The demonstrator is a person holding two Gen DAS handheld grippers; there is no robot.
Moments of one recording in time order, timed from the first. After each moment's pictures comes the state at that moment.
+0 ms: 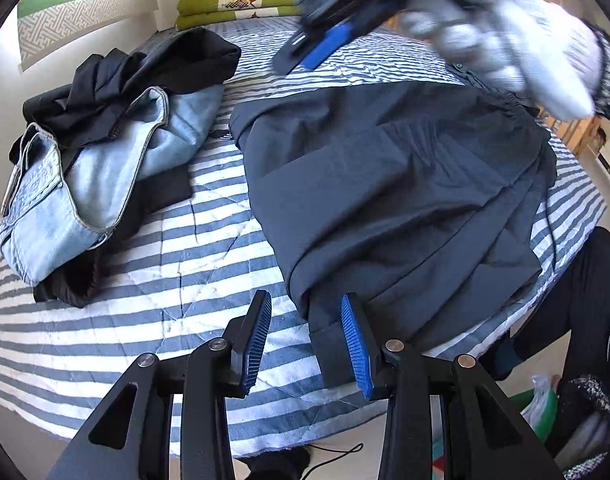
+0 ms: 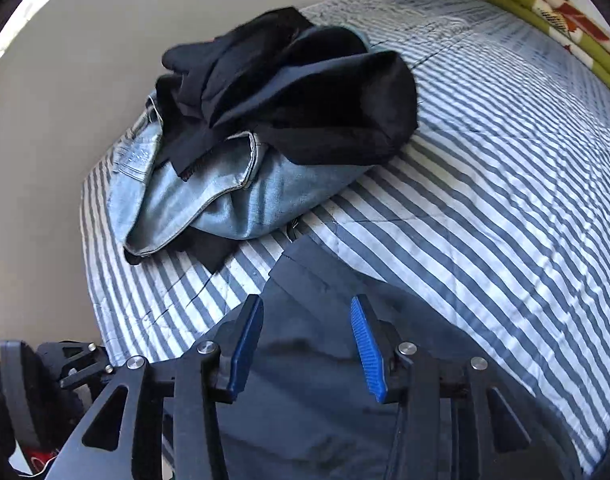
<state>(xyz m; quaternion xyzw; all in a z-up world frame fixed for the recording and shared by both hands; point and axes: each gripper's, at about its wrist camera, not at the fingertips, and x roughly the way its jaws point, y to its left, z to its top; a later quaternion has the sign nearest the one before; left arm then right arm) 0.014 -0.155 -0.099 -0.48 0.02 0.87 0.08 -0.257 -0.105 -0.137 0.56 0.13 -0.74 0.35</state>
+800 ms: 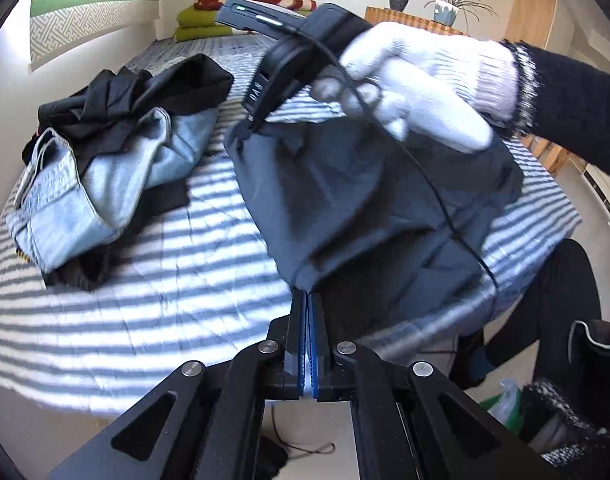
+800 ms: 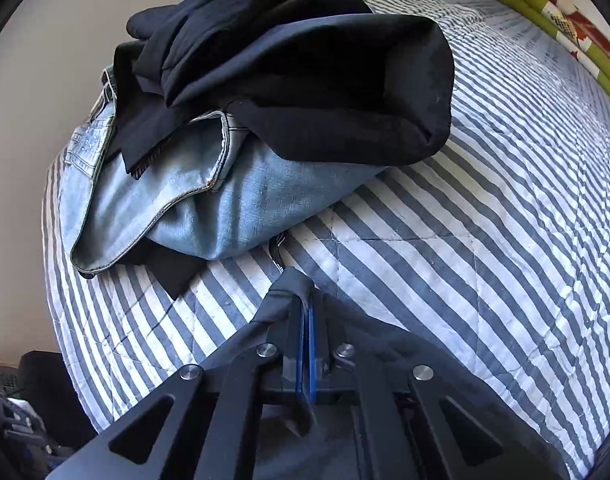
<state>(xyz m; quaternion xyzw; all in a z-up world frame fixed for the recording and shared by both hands) 0.054 -0.141 -0.065 -0.45 -0.02 0.89 0.09 -0.260 -0.103 -0.171 0.56 0.17 -0.74 0.32</state>
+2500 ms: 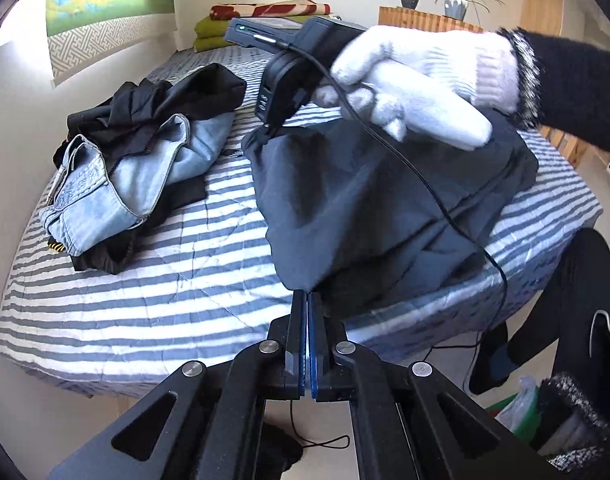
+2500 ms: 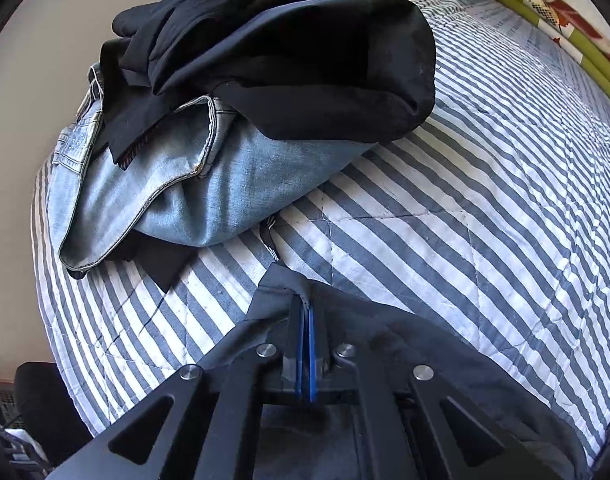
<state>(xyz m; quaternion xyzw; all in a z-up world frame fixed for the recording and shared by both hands) 0.075 -0.112 -0.065 -0.45 0.01 0.89 0.03 -0.228 -0.110 -0.166 0.57 0.15 -0.75 0.29</state>
